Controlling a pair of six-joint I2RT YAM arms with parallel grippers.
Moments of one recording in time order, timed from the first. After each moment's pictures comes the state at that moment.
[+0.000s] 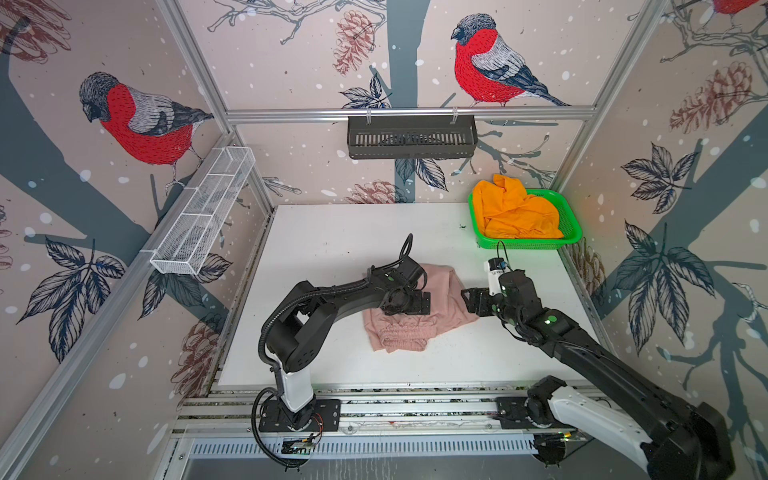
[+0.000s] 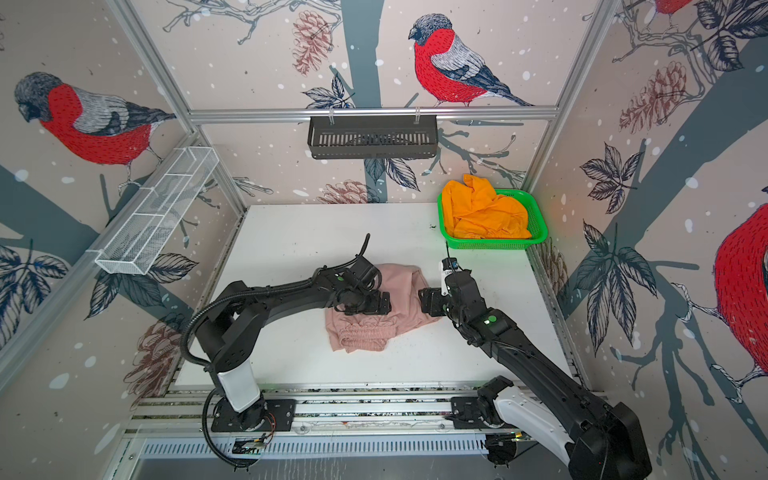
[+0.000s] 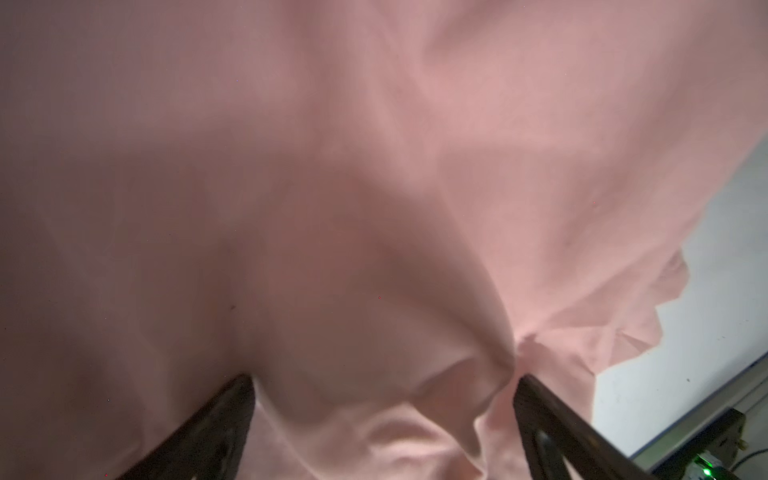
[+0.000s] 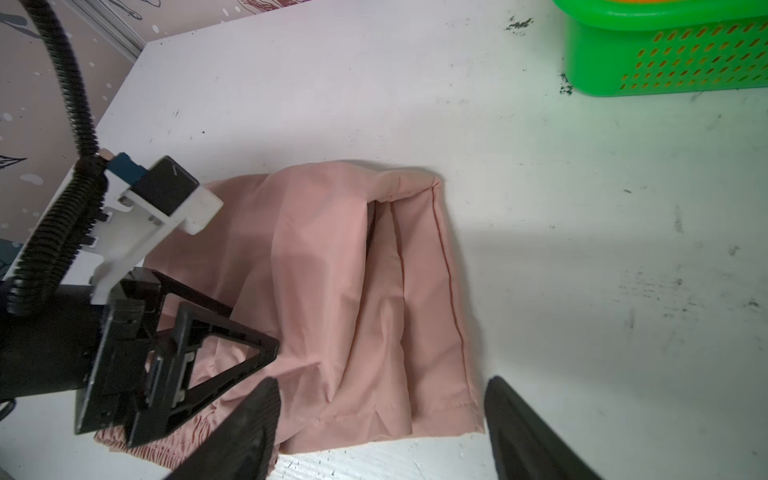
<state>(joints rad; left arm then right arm) -0.79 1.84 1.17 -0.49 0.15 -0.70 0.52 0.93 0.59 -0.31 -0.02 0.40</state>
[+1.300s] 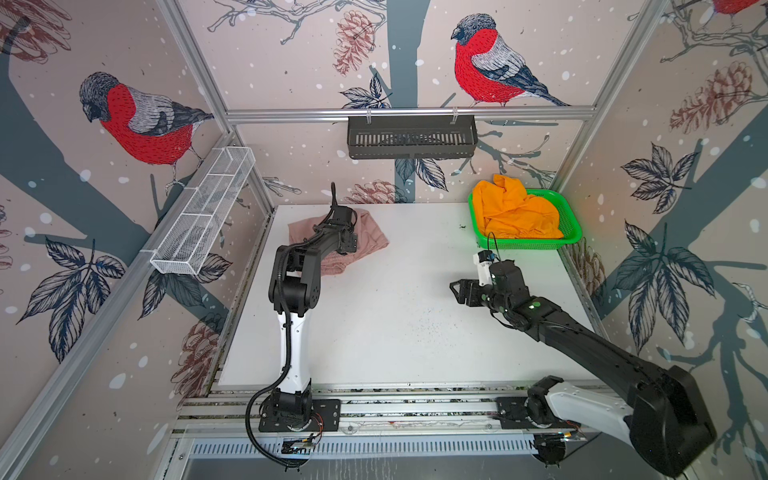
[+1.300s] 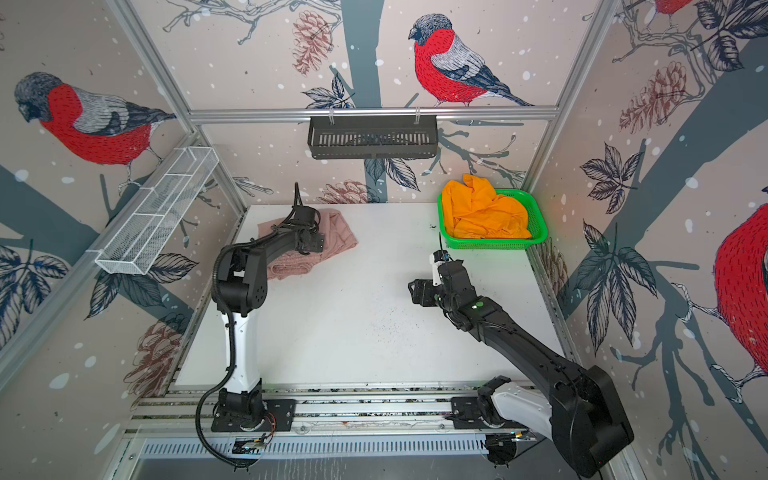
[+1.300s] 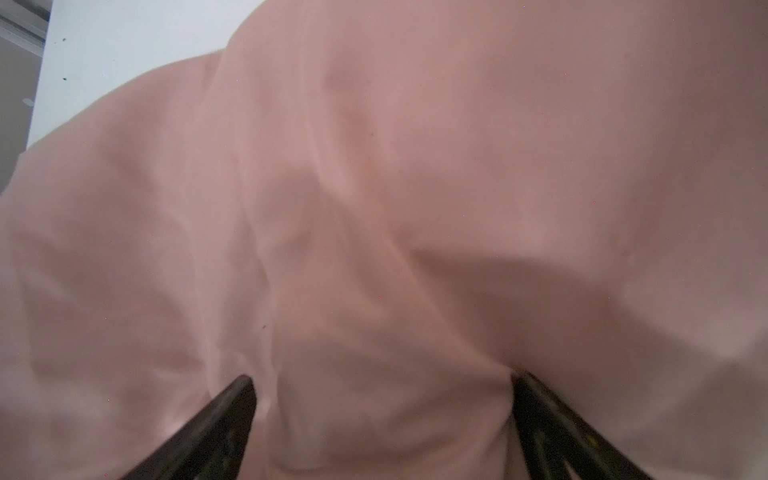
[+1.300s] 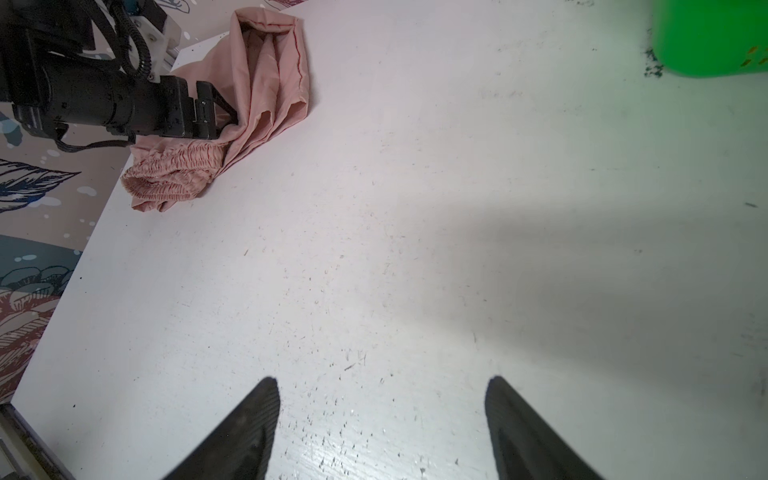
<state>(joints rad) -0.16 2.24 1.65 -0.44 -0.31 -0.04 0.50 1.13 0.66 -0.18 -0.13 0.44</state>
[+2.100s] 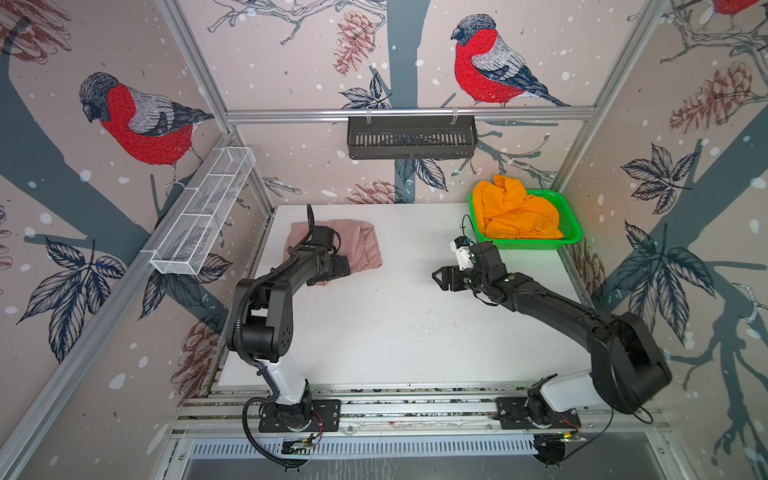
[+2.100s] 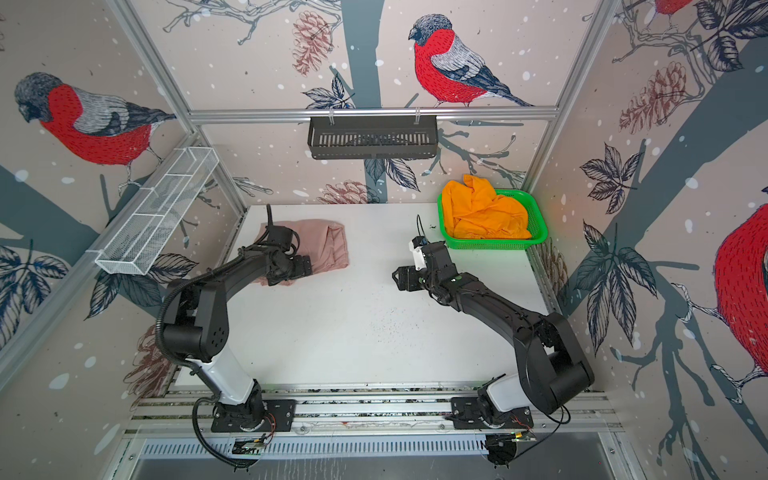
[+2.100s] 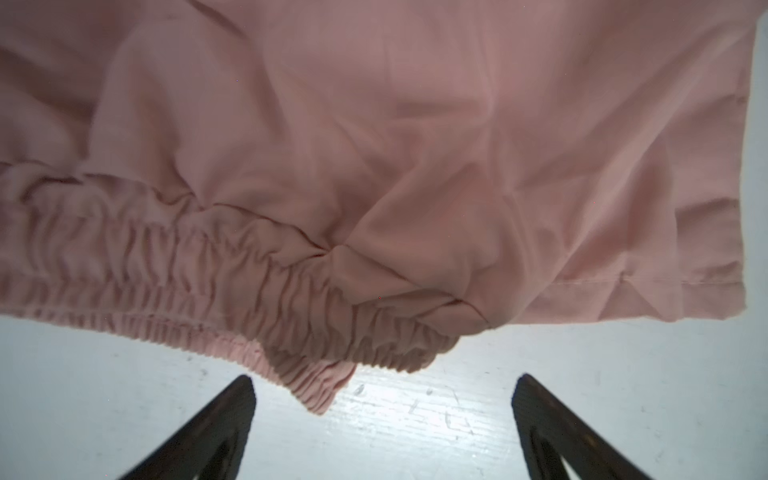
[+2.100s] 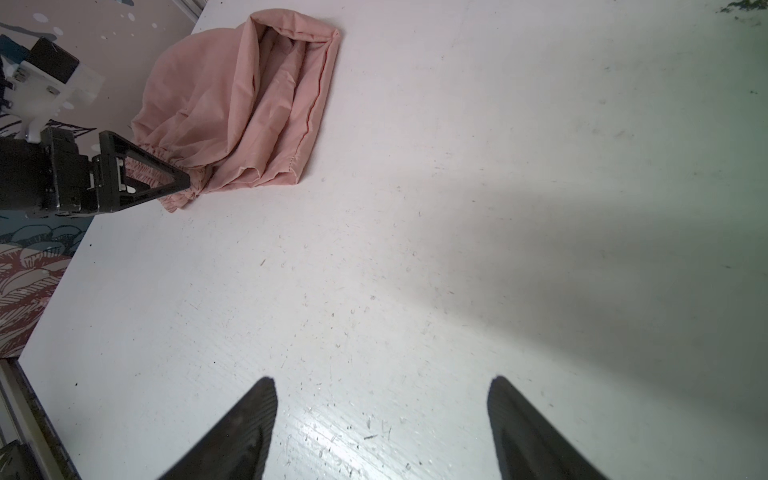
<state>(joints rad) -0.12 1.76 1.15 -0.55 -0.02 -0.39 0.50 1.44 0.86 -0.12 -0.25 0.32</state>
